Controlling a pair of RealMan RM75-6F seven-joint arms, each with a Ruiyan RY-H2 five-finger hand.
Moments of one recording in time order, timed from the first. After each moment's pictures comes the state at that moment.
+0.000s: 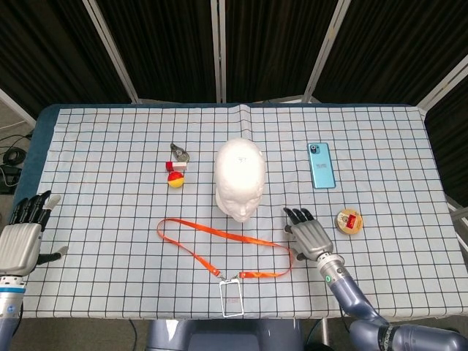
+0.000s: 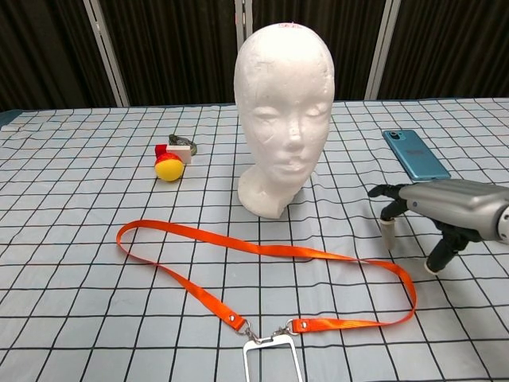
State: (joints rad) left arm -0.16 -1.14 -0.06 -1.75 1.38 1.41 0.21; right arm 0.57 -1.49 0.11 -1.66 -1.01 0.94 -0.57
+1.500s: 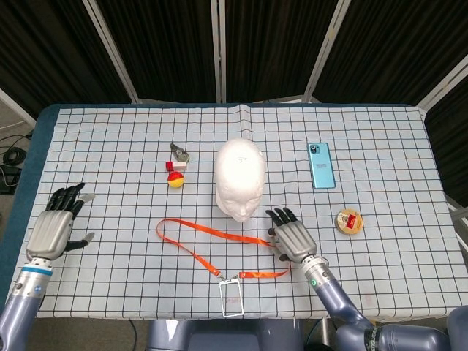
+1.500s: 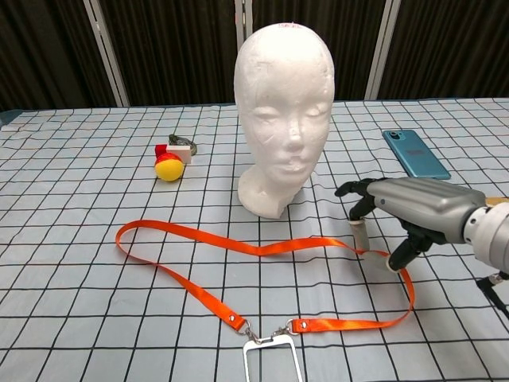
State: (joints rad) left arm -0.29 -1.23 -0.11 -1.68 1.35 1.23 0.17; right arm 0.60 -1.57 0.07 -1.63 -1.12 1.03 -0.46
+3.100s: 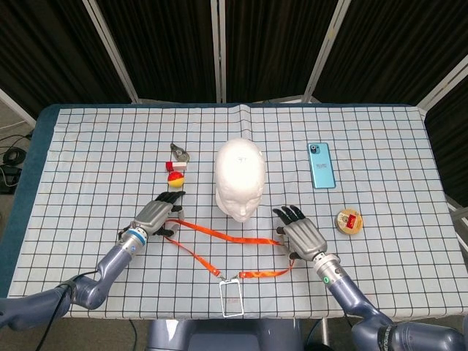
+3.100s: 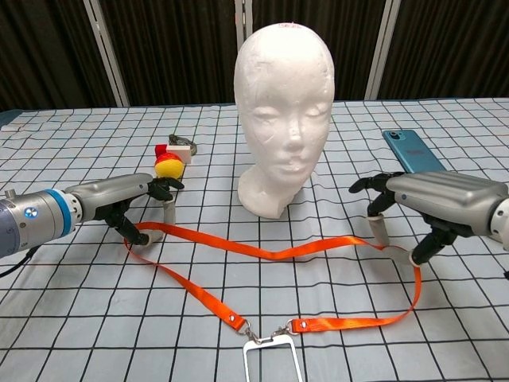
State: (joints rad) left arm -0.71 -1.68 -0.14 -1.19 1.26 0.72 -0.05; right arm 0.60 -1.50 0.05 -1.57 -1.24 0.98 -0.33
